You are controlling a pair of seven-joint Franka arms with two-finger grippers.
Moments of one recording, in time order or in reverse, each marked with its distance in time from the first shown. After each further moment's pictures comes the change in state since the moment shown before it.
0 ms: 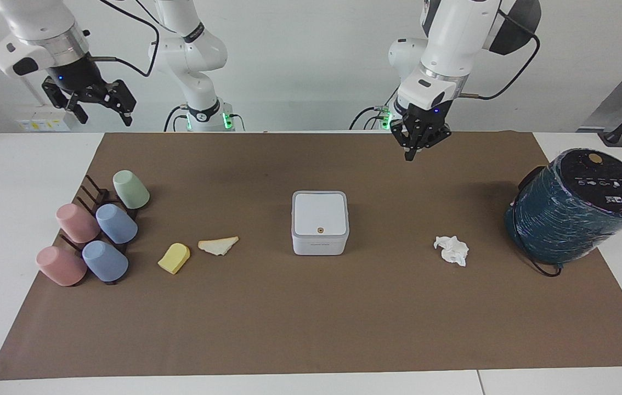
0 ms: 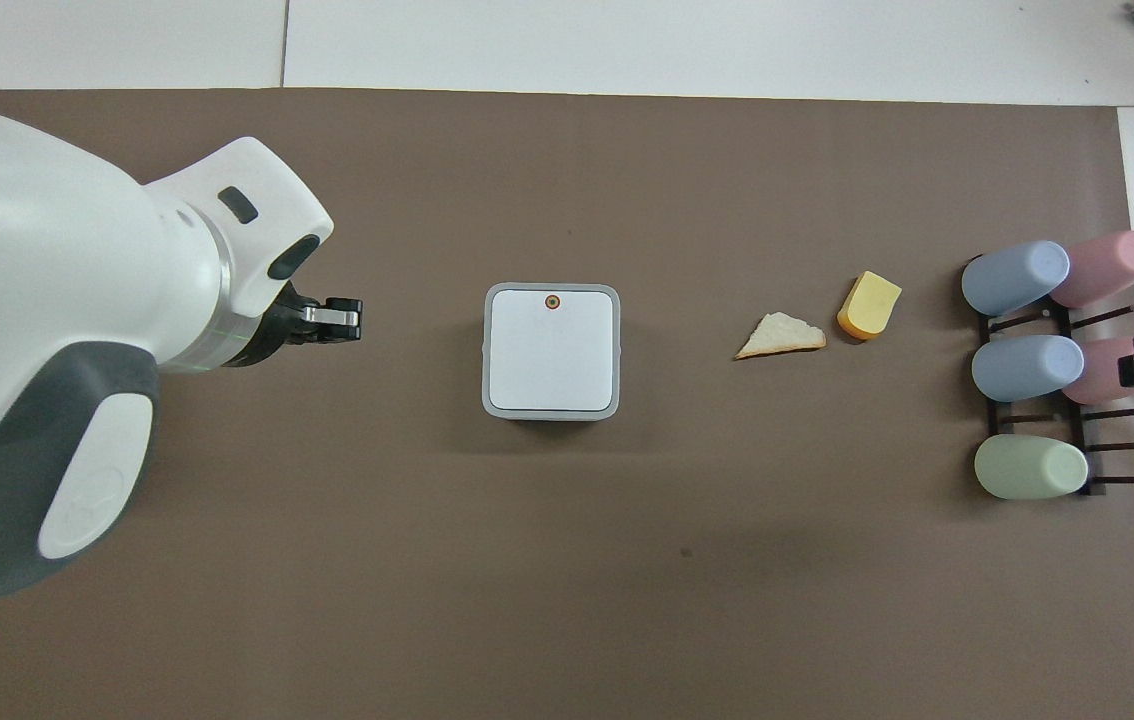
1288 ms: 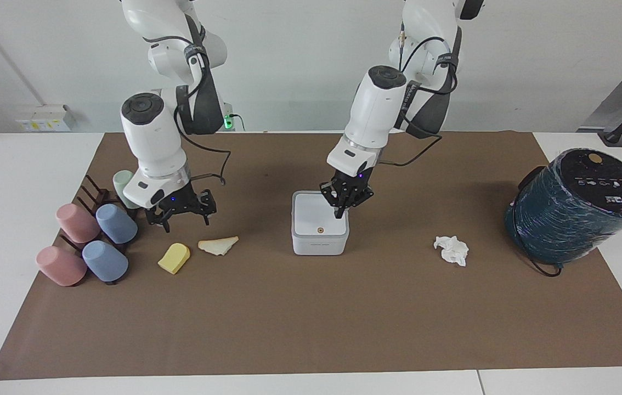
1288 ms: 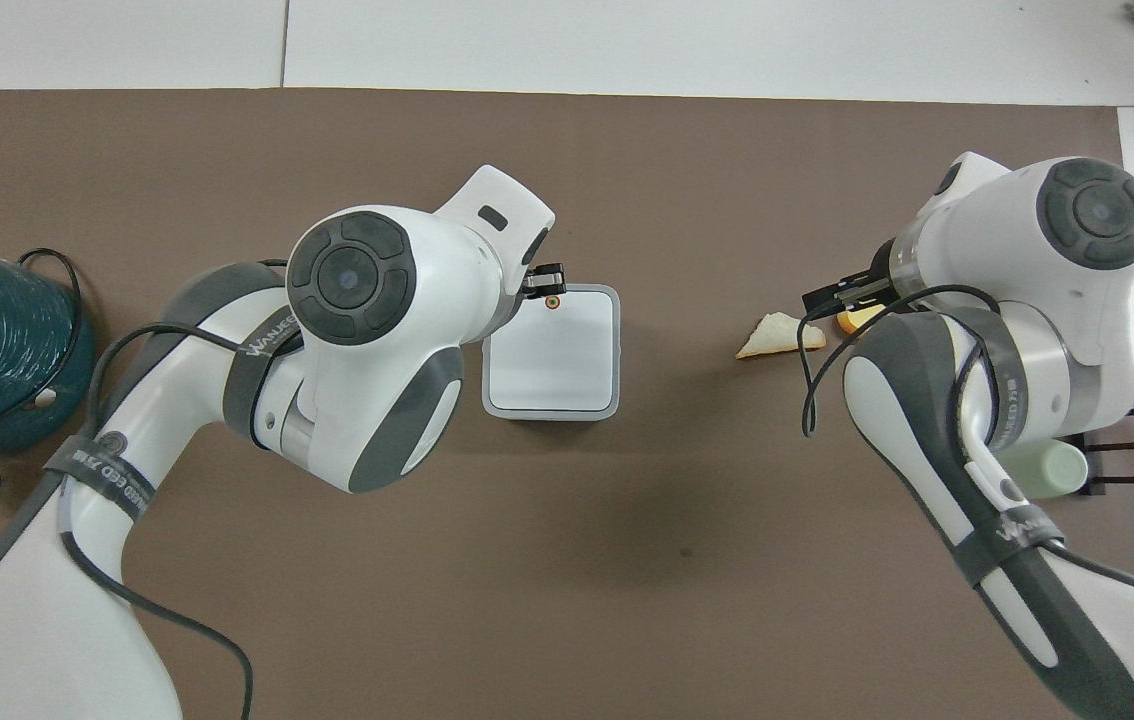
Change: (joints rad) left arm -0.166 0.282 -0.002 -0.056 -0.004 0.535 -0.301; right arm 0.189 0.271 0.010 -0.335 0.029 0.749 -0.250
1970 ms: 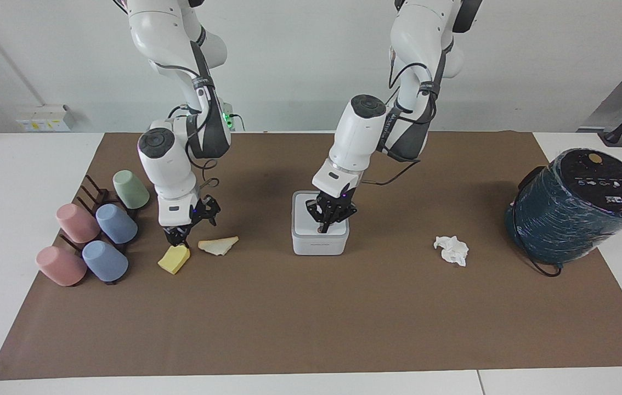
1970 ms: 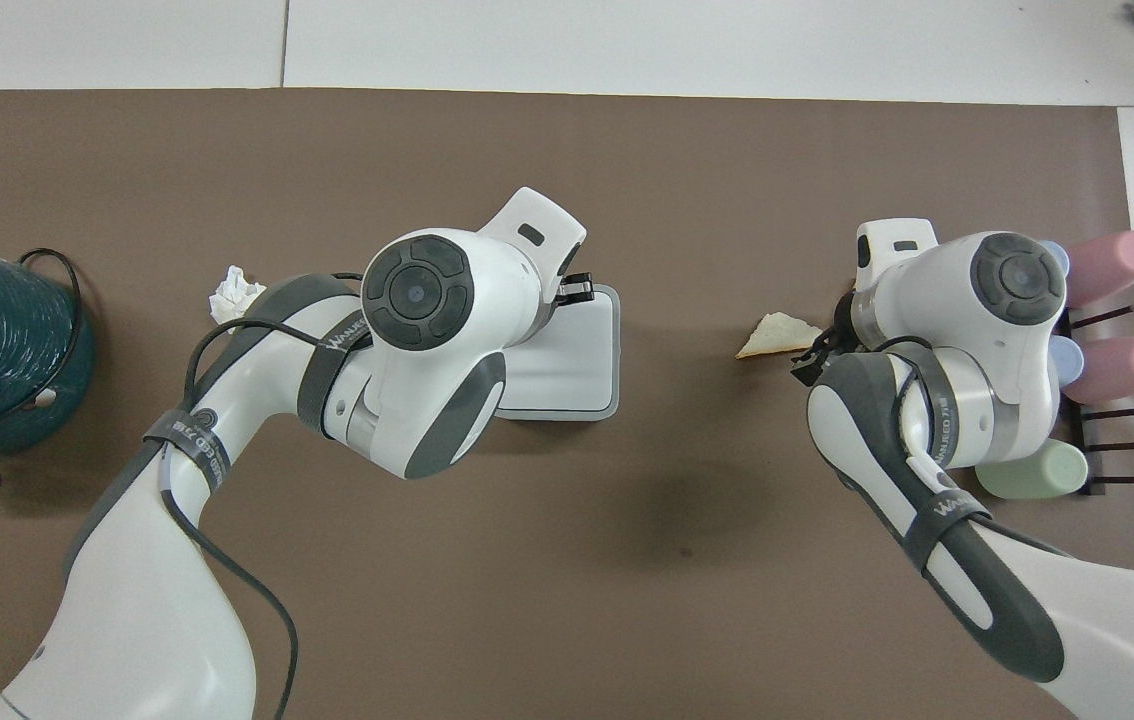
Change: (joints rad) left arm -0.031 0.090 0.001 0.000 0.000 0.097 -0.036; right arm 0.004 0.053 -0.001 -0.163 0.086 0.202 -0.523
